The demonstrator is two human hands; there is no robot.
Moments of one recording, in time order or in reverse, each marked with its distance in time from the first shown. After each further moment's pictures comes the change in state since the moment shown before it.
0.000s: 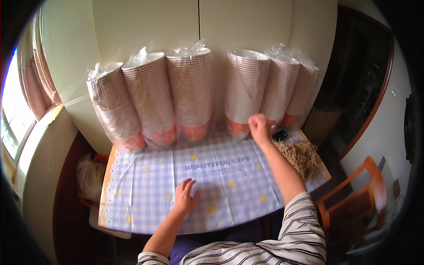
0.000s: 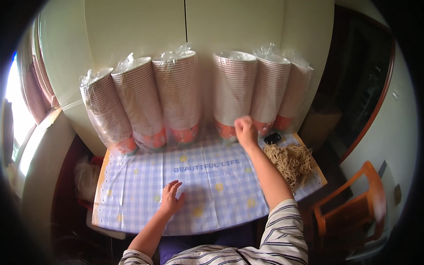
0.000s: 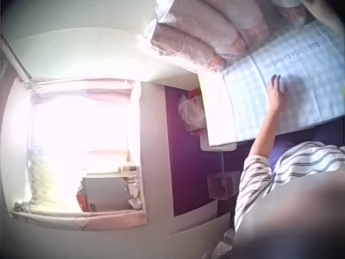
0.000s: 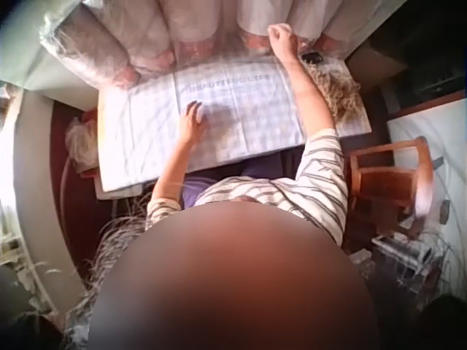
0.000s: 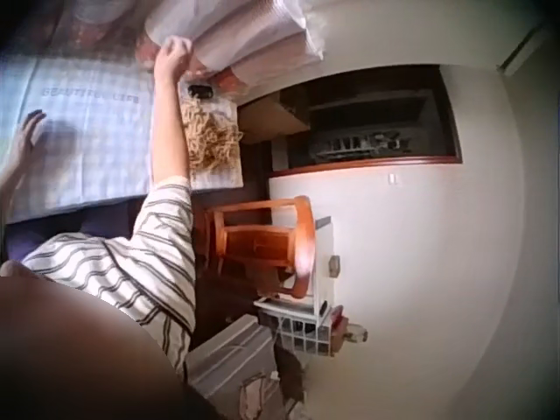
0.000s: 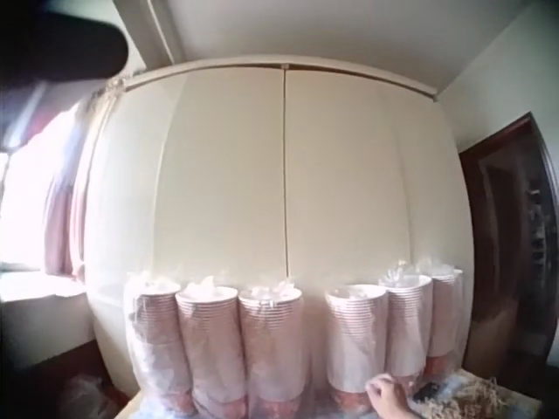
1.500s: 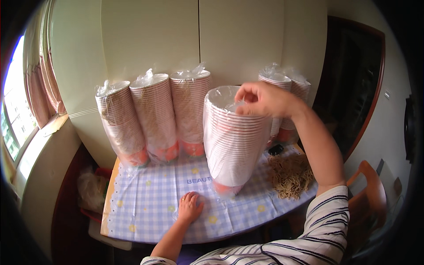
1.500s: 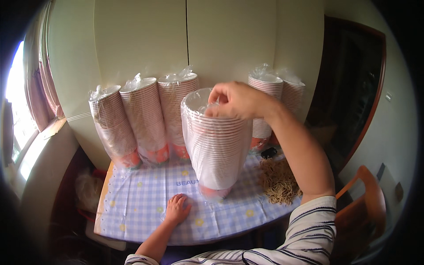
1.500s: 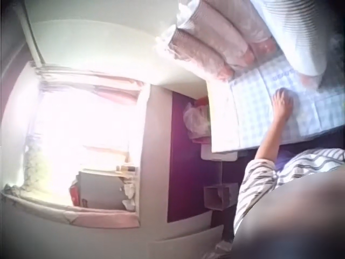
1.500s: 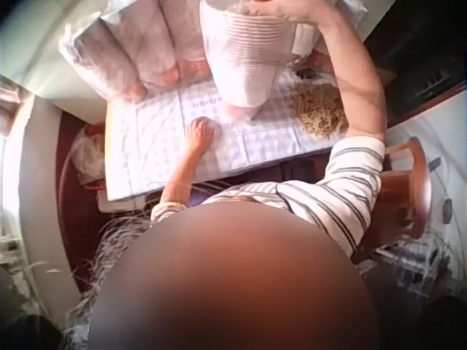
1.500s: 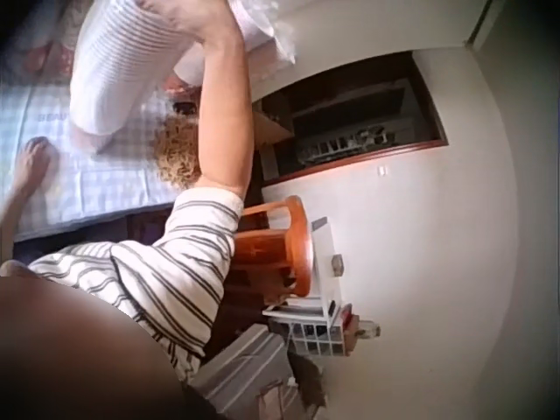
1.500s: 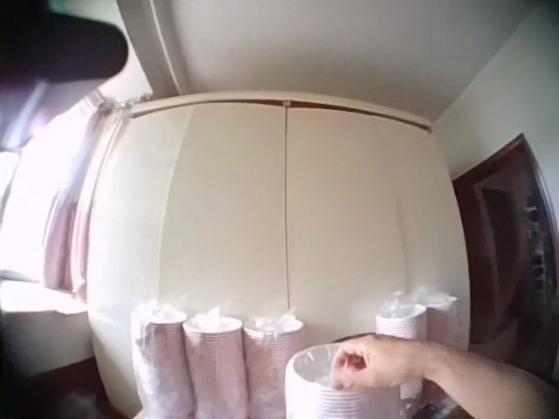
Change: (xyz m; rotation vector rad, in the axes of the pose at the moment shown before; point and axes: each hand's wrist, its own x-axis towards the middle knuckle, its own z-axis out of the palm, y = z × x) left_hand -0.003 -0.007 0.017 0.230 -0.087 -0.037; right_hand 0.171 -0.243 -0.155 0.098 -0.834 0.060
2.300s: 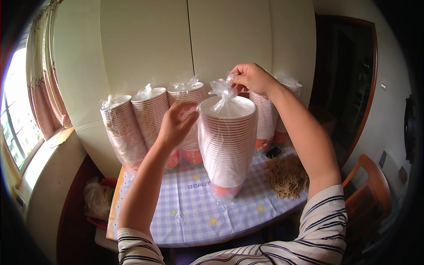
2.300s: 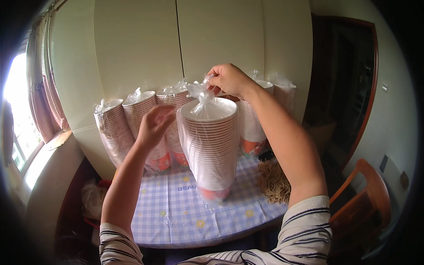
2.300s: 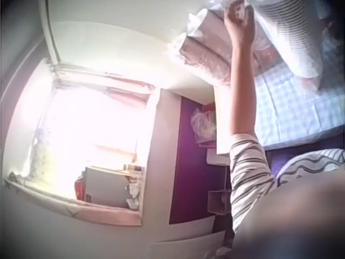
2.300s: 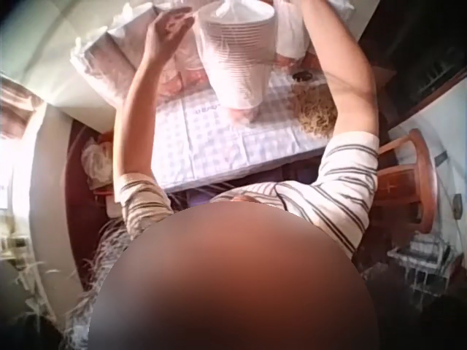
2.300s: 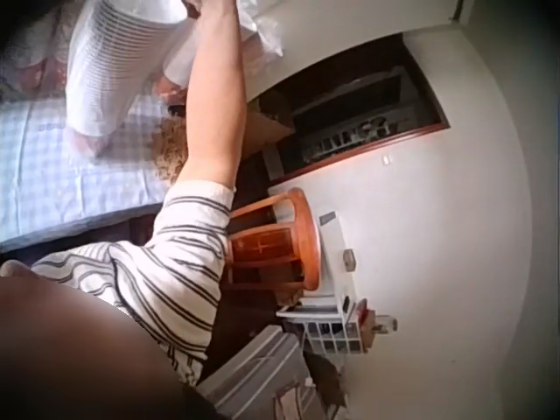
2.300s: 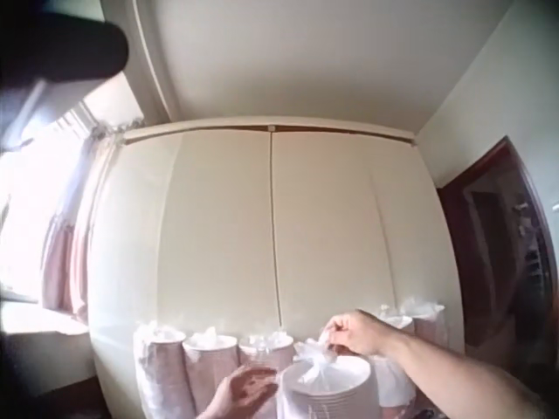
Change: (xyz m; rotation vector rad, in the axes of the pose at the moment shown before) left_hand 0.224 0.129 -0.264 -0.549 0.312 0.405; right_hand 0.027 0.018 -0.033 0.379 0.261 -0.005
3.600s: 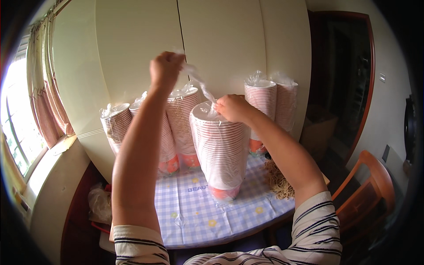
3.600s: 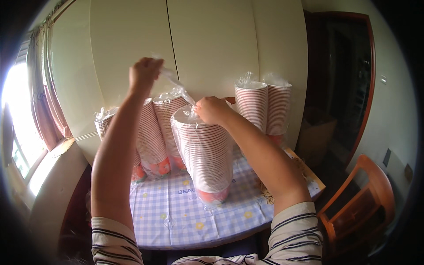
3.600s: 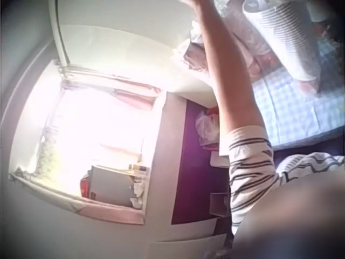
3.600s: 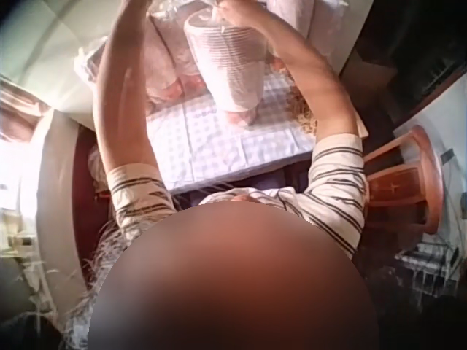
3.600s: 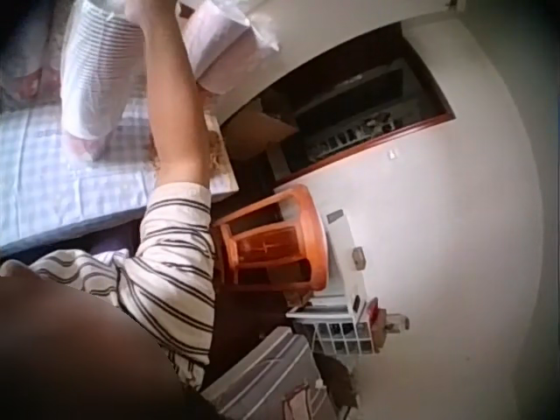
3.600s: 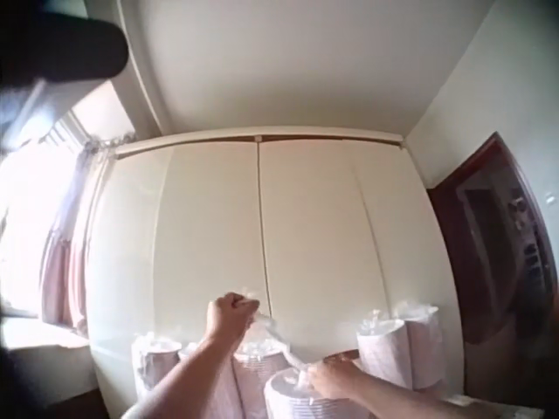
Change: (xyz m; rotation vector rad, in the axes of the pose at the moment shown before) left_hand 0.140 0.038 -0.010 -0.086 0.329 -0.108; right_hand -0.006 0.052 0.044 -0.634 -0.008 -0.074
